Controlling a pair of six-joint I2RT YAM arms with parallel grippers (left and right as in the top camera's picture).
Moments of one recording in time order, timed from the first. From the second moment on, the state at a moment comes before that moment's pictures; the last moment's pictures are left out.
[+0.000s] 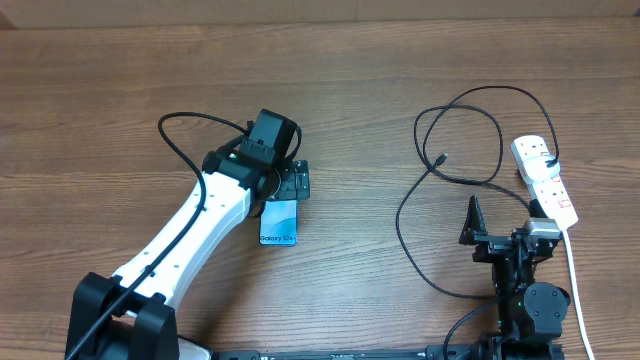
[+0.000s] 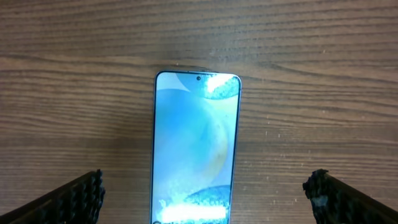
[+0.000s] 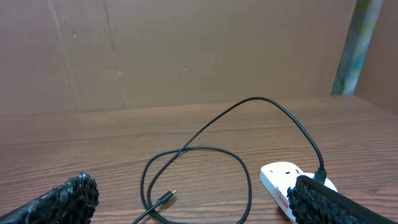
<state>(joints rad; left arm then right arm) -0.42 1.59 1.13 -0.77 -0.10 -0.47 -0.06 0.01 0.02 -0.03 0.00 0.04</state>
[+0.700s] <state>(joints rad) -0.42 1.78 1.04 -0.66 -0.08 -0.42 -0.06 0.01 0.02 -0.03 0.00 0.04</state>
